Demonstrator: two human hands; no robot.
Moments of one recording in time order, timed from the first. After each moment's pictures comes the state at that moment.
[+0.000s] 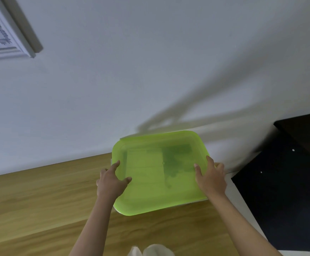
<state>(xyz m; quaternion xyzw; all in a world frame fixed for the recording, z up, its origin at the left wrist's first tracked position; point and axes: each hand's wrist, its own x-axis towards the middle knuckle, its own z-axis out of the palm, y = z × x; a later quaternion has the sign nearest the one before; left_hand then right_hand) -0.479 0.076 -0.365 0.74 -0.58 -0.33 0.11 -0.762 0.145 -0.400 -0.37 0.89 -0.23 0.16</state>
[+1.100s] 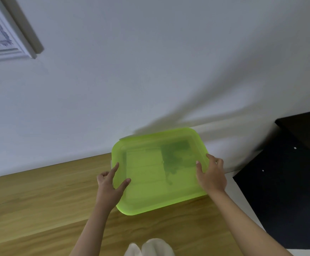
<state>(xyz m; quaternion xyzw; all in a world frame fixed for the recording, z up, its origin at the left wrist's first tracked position) -0.455 0.088 -0.407 0.65 -0.61 -0.36 0.27 -0.766 0.141 -0.408 -0.38 0.87 -0.28 0.14</state>
